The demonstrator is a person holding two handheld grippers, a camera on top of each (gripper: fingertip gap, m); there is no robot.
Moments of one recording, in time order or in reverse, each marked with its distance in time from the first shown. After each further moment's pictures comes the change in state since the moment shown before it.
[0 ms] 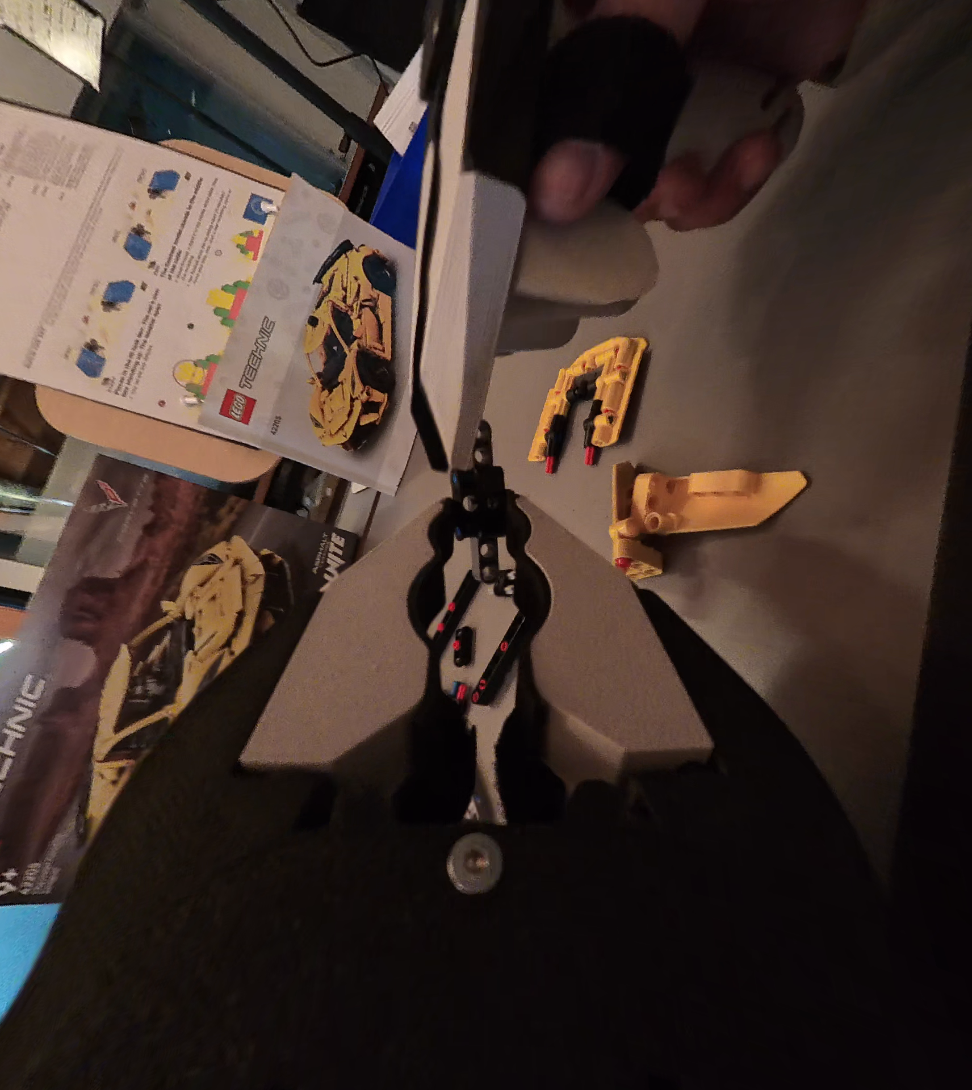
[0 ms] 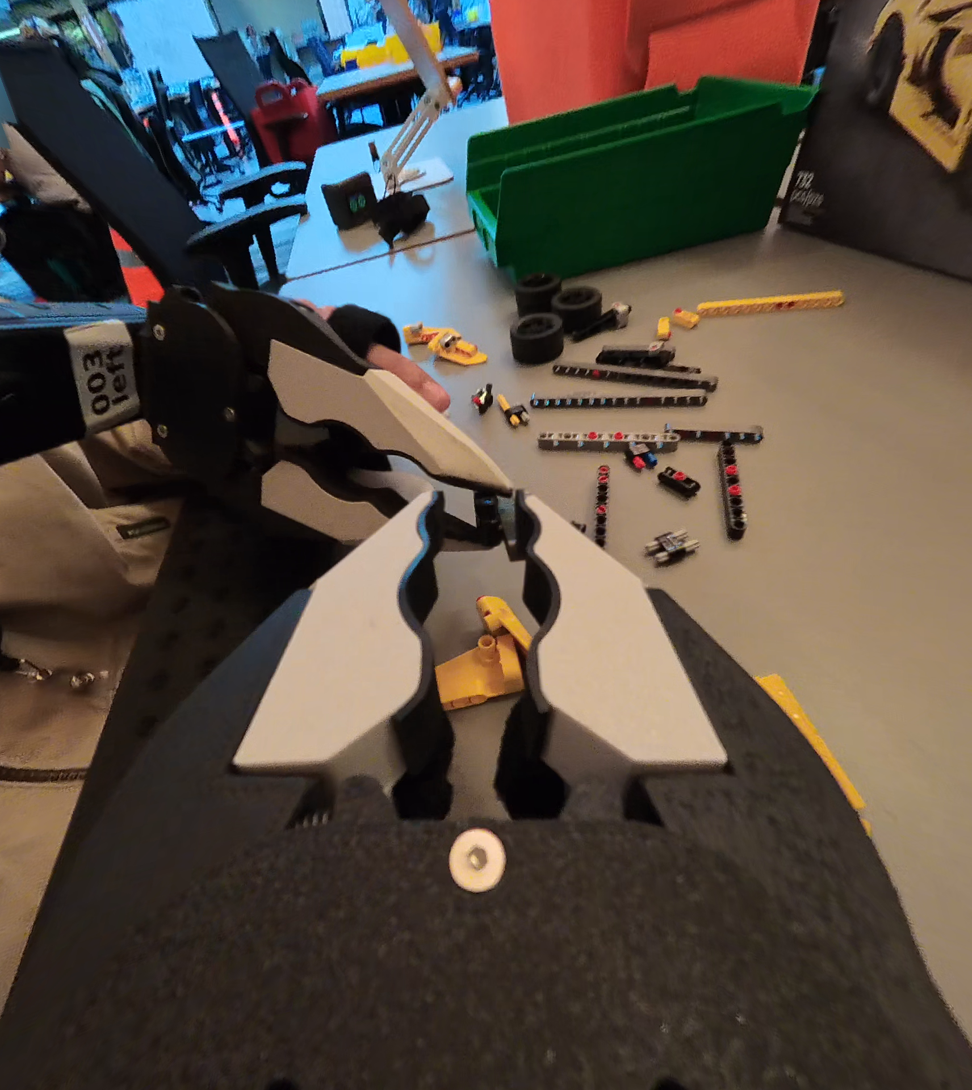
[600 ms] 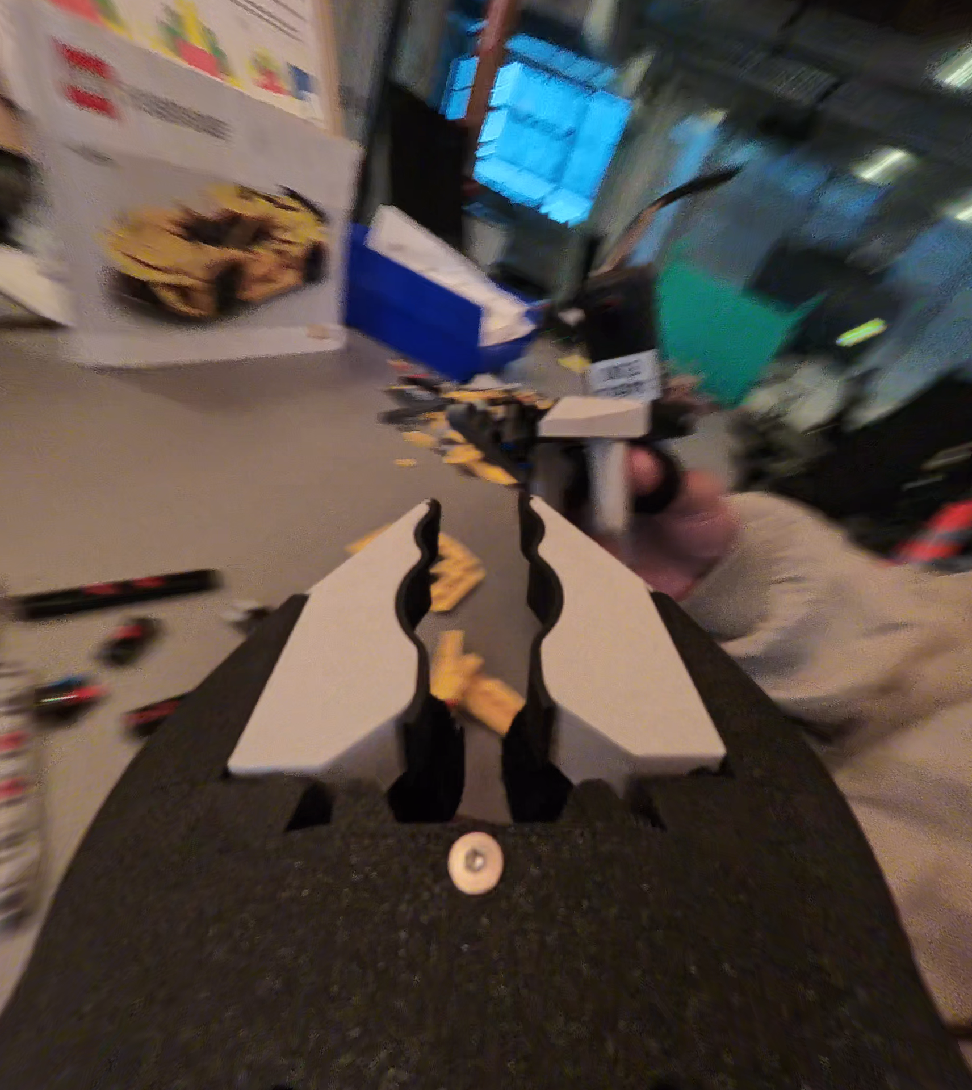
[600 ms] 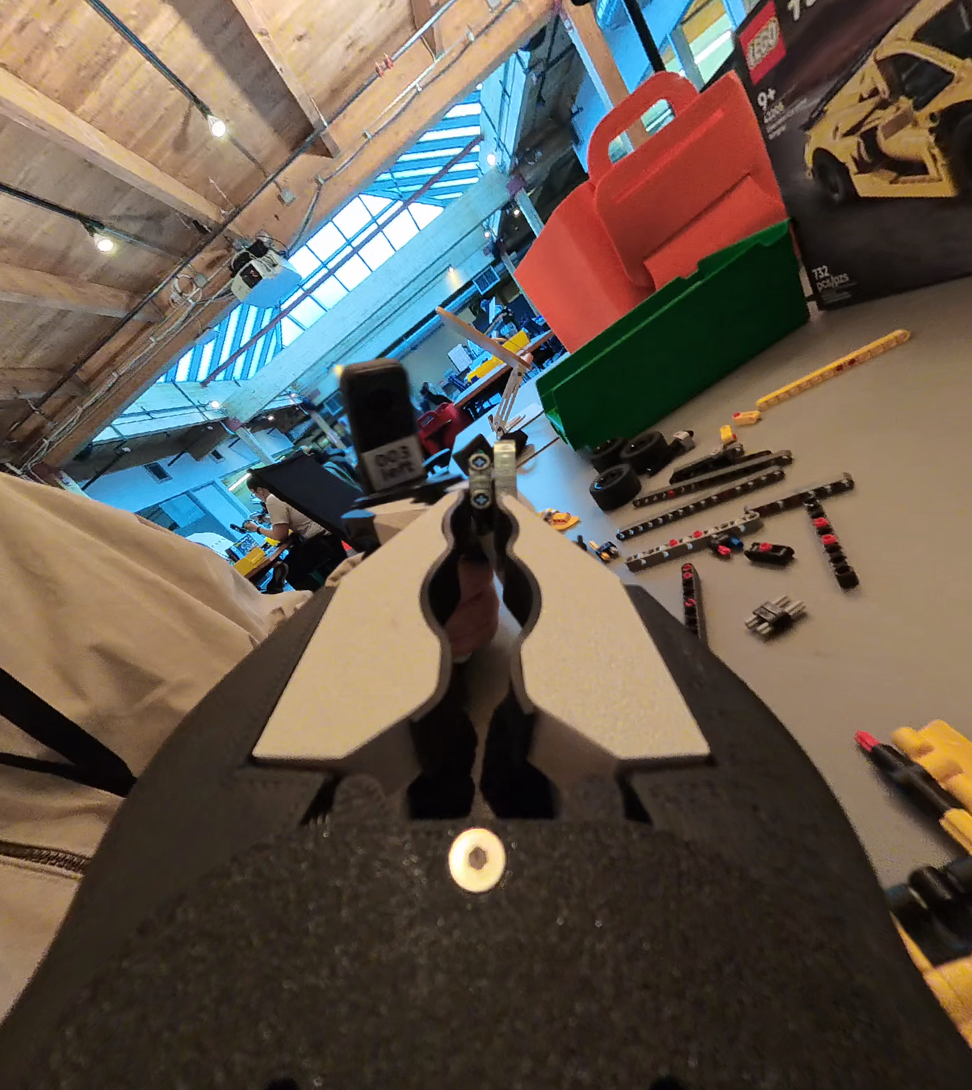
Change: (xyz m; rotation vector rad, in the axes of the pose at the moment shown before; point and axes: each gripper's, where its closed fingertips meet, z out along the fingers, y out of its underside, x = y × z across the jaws) left arm -0.043 -0.020 -0.009 0.357 0.392 -1.363; right arm 0.009 -0.046 -0.024 0.409 -0.182 0.446
